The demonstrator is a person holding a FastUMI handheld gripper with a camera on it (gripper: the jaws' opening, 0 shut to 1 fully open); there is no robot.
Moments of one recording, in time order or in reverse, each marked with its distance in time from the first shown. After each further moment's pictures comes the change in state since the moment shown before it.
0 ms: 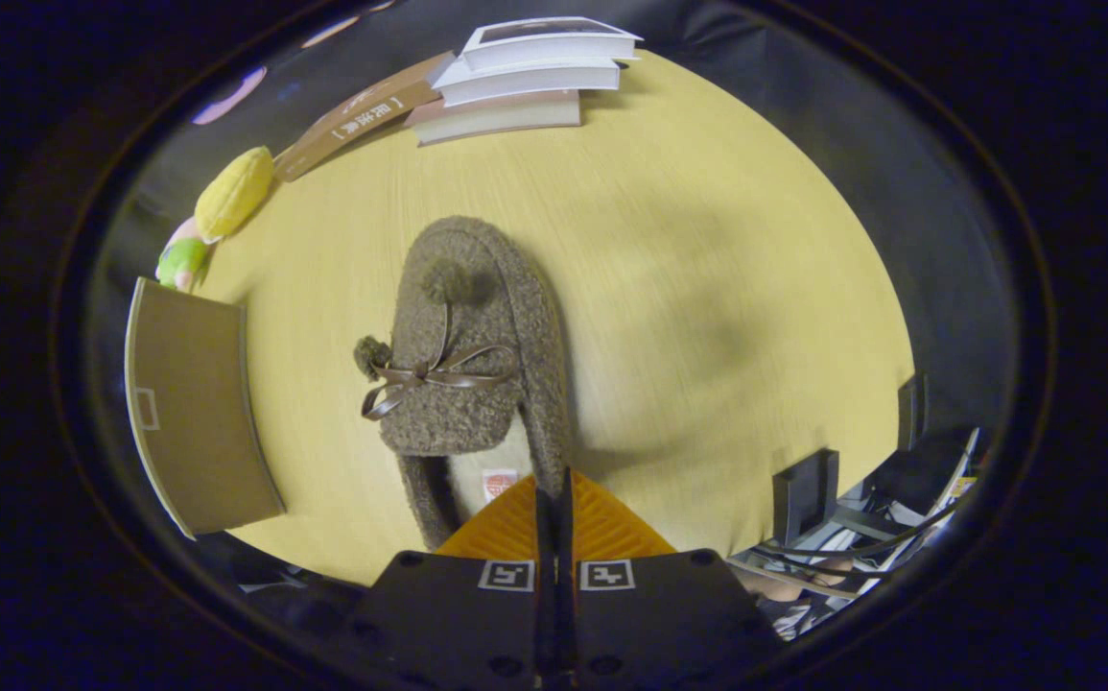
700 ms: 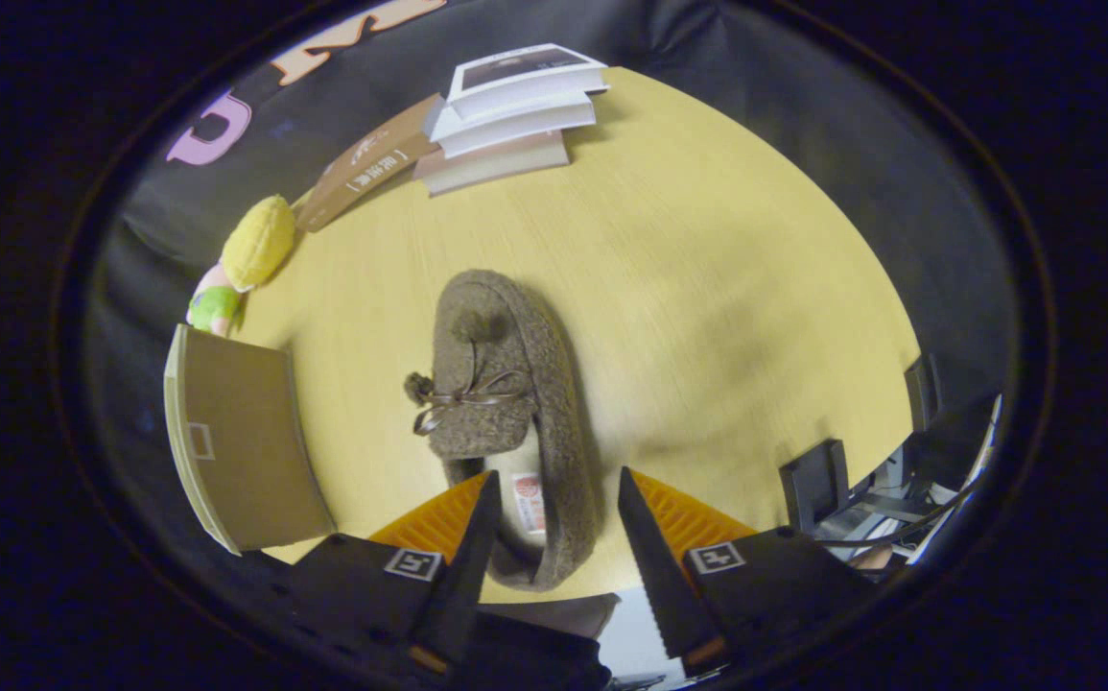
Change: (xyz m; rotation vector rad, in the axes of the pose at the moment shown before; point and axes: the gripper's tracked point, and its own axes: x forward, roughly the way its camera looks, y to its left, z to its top) arm -0.022 0.005 0.011 0.076 -0.057 0.089
